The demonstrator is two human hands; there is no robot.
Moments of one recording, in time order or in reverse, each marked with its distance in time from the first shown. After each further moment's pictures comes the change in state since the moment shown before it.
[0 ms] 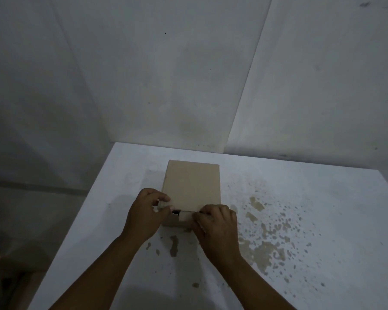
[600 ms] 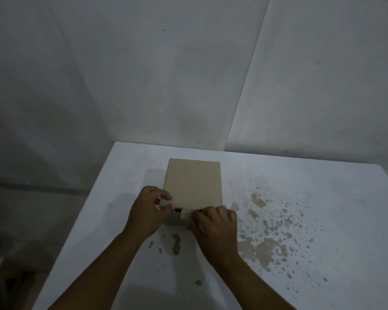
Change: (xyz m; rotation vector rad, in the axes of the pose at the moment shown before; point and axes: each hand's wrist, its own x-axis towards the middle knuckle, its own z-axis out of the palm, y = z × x) left_hand 0.004 0.005 -0.002 0.014 -0.028 -0.013; right_hand -0.002 -0.010 0.005 -0.097 0.032 -0.004
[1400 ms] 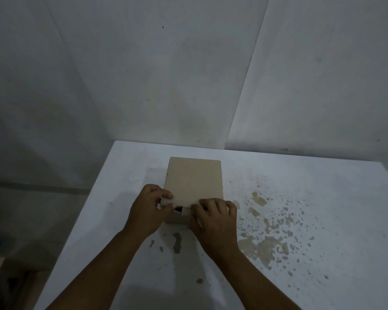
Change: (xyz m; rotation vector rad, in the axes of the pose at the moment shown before) left_hand 0.003 -0.003 -0.002 0.032 -0.025 0.042; right_hand 0.010 0.000 0.002 -0.006 -0.038 0.016
